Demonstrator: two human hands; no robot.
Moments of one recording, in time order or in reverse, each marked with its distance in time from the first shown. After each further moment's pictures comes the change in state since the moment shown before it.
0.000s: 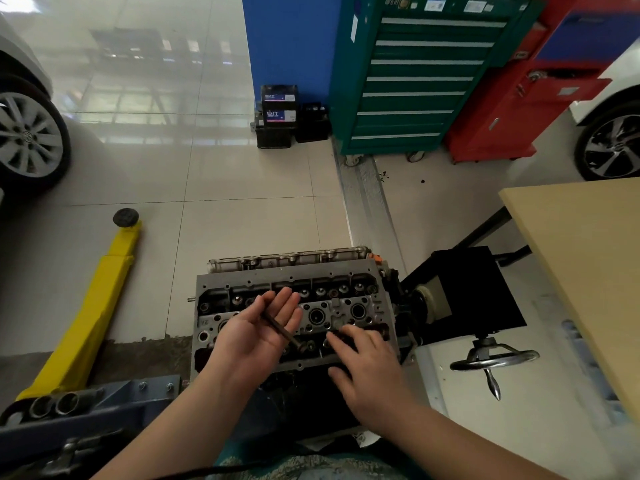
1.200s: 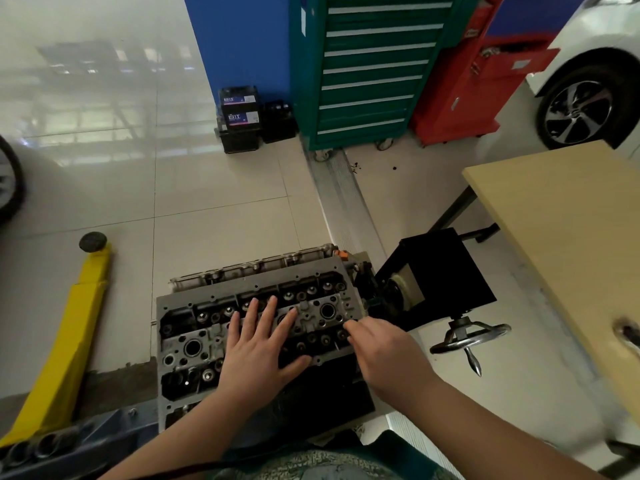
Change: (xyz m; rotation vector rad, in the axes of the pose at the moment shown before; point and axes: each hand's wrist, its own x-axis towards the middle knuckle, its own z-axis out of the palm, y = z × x) left_hand 0.059 -0.050 -0.054 2.547 -0.101 0.973; right_hand -0.011 0.064 -0.031 -0.134 0.315 -0.185
